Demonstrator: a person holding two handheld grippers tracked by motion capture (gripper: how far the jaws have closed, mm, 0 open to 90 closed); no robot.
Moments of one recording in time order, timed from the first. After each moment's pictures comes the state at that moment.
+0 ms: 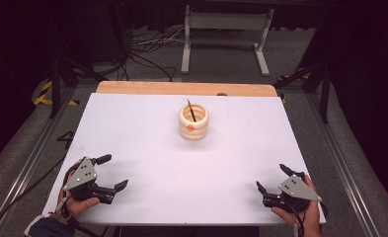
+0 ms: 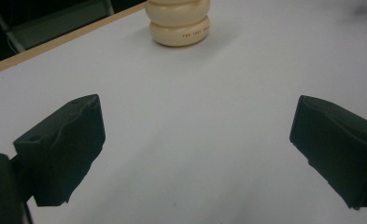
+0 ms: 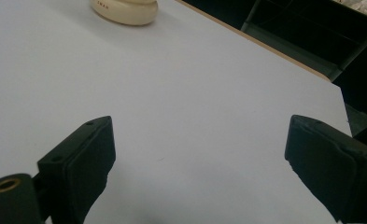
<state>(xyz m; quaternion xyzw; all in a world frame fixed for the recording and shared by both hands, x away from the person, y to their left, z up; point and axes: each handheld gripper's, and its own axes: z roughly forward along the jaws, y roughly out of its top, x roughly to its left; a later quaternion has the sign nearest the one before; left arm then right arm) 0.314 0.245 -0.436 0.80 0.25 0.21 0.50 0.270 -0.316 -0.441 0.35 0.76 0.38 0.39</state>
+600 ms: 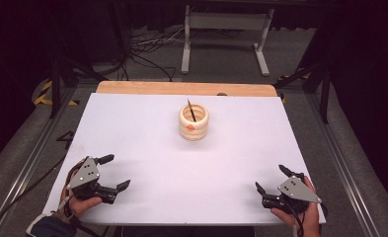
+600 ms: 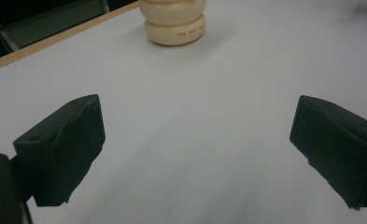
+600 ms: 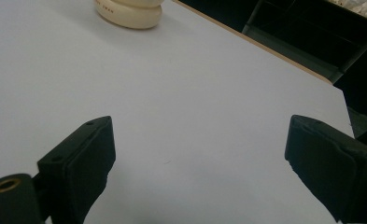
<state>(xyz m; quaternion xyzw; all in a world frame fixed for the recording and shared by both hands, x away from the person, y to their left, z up) 0.316 0.241 -0.437 0.80 0.25 0.21 0.50 0.268 -0.312 -0.441 0.35 0.76 0.38 0.39</state>
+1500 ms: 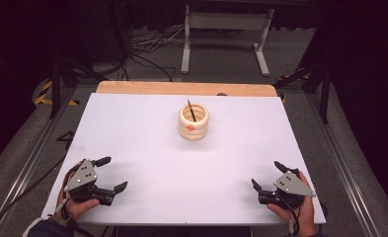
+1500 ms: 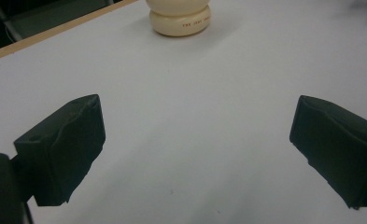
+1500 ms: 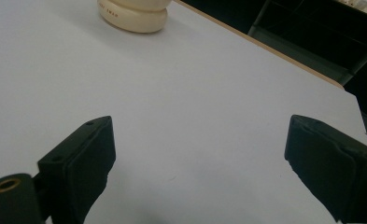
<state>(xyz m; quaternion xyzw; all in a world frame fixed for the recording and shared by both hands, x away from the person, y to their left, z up) 0.309 0.248 -0.439 0.80 0.26 0.21 0.50 0.281 -0.305 -0.441 0.34 0.77 0.39 0.38</state>
